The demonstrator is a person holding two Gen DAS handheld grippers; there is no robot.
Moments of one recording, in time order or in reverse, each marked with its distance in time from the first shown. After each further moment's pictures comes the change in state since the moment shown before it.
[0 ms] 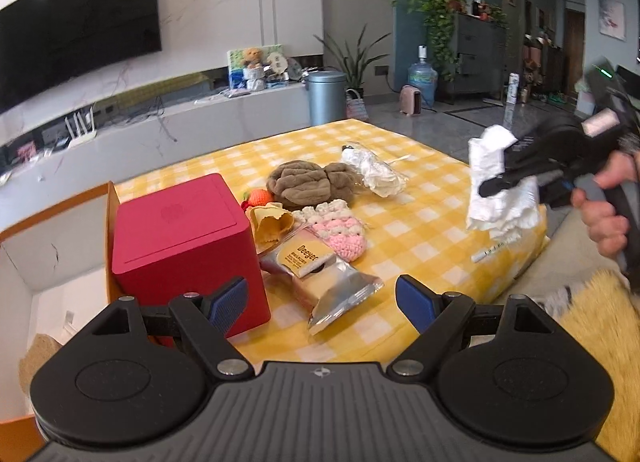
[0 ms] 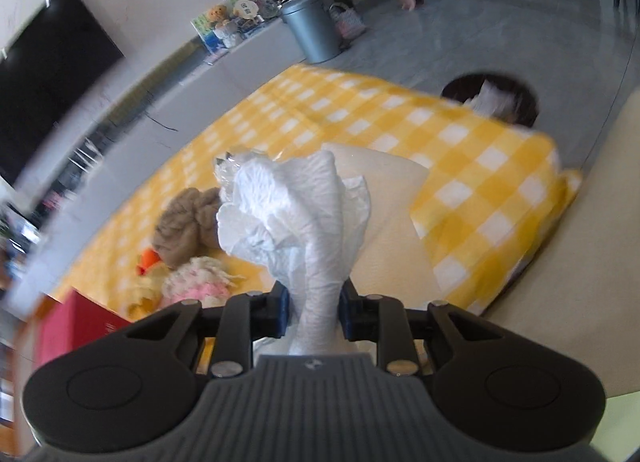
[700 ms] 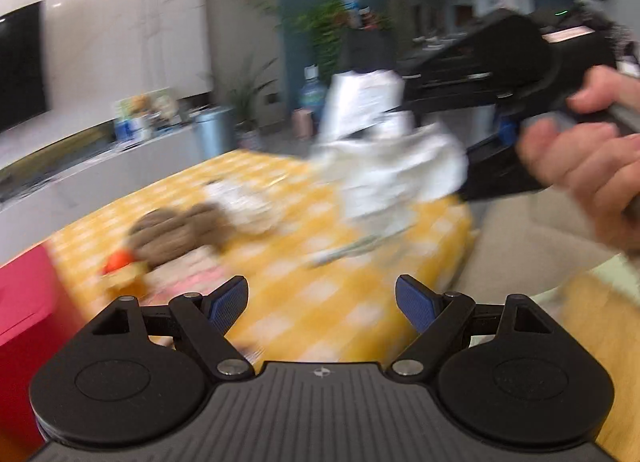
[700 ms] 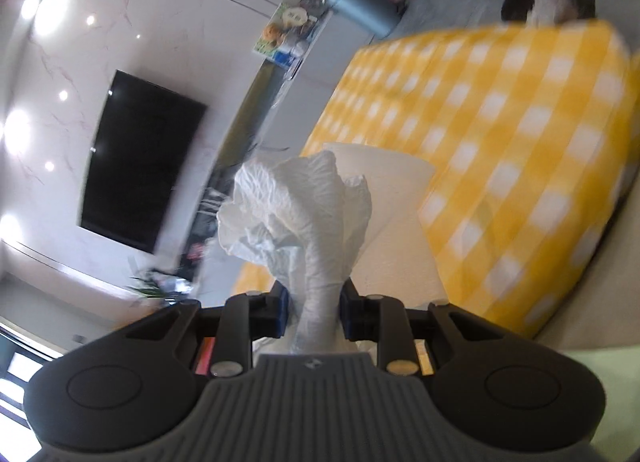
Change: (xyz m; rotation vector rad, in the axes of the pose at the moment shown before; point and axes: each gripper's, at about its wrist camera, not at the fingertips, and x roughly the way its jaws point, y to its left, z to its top) left arm 0.067 -0.078 -0.004 0.244 -0.120 -0.310; right arm -0.001 -0.028 -0.004 0.326 0.059 0.454
